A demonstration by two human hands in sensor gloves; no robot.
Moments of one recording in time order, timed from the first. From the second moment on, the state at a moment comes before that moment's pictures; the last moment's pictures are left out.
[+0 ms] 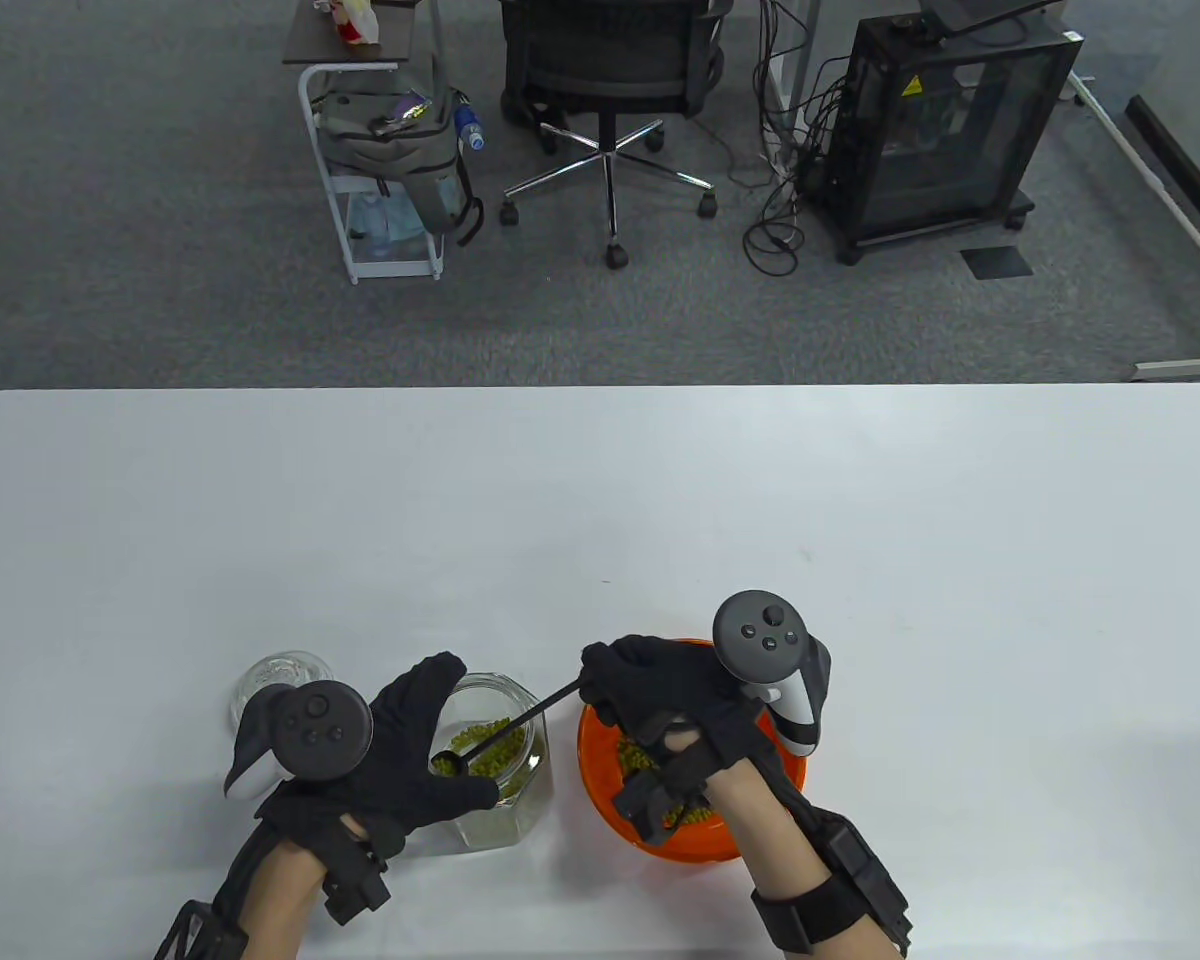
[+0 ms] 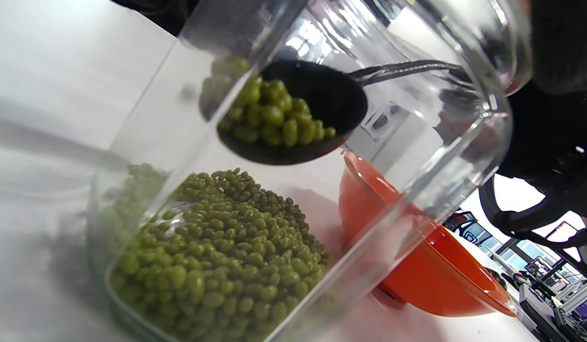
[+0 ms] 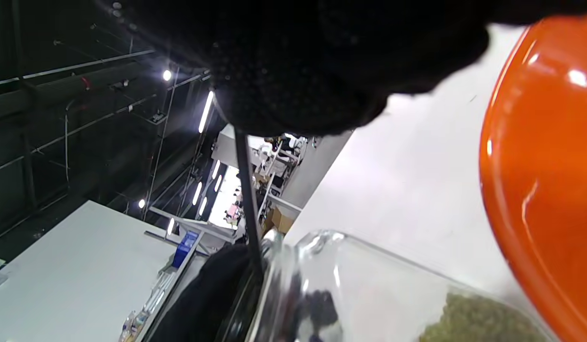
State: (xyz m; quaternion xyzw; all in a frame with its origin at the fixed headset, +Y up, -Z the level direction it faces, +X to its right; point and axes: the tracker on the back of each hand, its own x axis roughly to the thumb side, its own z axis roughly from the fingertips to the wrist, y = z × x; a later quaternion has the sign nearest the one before) left_hand -0.234 -0.703 -0.273 -0.10 -0.30 0.33 0.89; right_hand 0.076 -0.671 -0.309 0.08 0.07 0.82 0.56
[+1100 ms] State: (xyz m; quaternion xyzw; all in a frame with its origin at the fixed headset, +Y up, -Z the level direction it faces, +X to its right) left_hand -0.234 -0.702 -0.273 -0.10 -0.30 0.33 0.89; right_hand 0.140 -0.670 -0.306 0.01 0.04 0.75 0.66
